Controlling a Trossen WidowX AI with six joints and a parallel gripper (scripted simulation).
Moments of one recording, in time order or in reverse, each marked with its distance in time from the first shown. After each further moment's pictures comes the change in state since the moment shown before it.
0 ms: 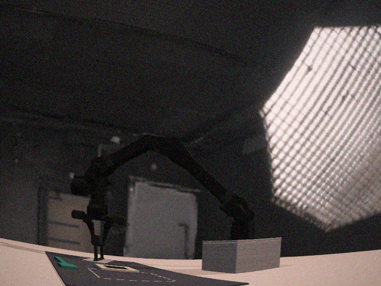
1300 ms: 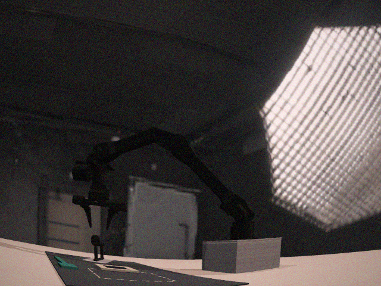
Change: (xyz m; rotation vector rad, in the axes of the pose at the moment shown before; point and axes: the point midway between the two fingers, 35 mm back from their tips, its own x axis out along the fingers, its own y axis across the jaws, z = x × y) arm -0.048 0.001 0.001 -0.039 0.002 -0.012
